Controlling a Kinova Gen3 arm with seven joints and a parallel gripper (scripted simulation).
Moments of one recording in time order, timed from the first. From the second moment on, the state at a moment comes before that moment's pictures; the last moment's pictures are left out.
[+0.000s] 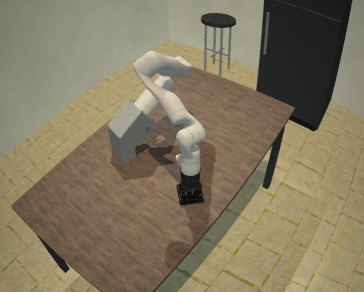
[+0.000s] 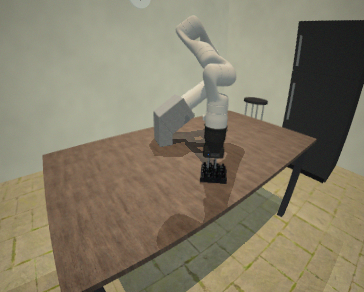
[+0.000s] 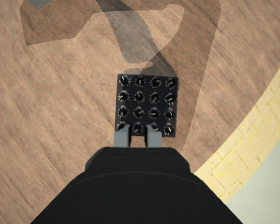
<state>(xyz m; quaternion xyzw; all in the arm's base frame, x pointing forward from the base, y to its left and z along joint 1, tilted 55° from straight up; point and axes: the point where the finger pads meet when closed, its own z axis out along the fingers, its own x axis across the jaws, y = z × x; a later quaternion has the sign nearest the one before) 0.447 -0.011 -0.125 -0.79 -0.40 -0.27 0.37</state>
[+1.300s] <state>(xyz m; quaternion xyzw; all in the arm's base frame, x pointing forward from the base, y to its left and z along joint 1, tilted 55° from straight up) 0.446 -0.011 -0.115 -0.88 -0.12 -0.14 0.44</state>
